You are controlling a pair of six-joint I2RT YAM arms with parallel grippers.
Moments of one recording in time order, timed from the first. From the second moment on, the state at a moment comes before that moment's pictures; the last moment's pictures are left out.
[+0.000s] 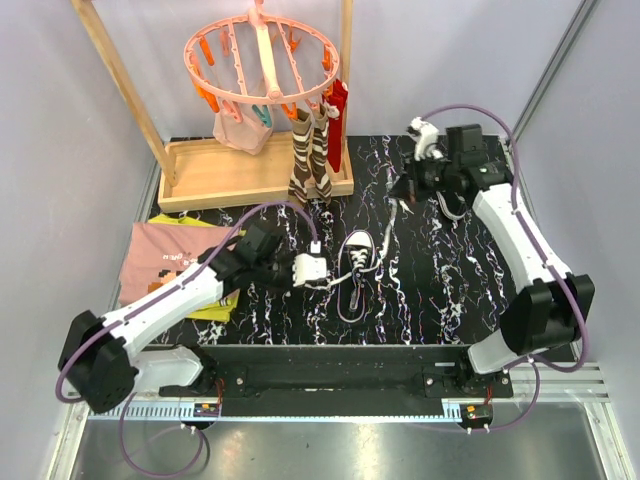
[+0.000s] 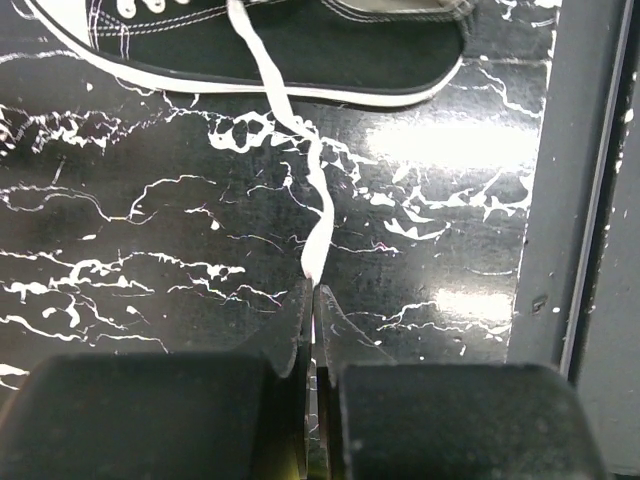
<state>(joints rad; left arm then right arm) -0.70 1.20 0.85 -0.58 0.44 0.71 0.18 1.54 1.46 -0.68 -0.60 -0.04</state>
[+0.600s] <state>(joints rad) -0.81 0.90 0.61 -0.54 0.43 0.94 0.72 1.88 1.56 -0.36 -0.76 0.32</state>
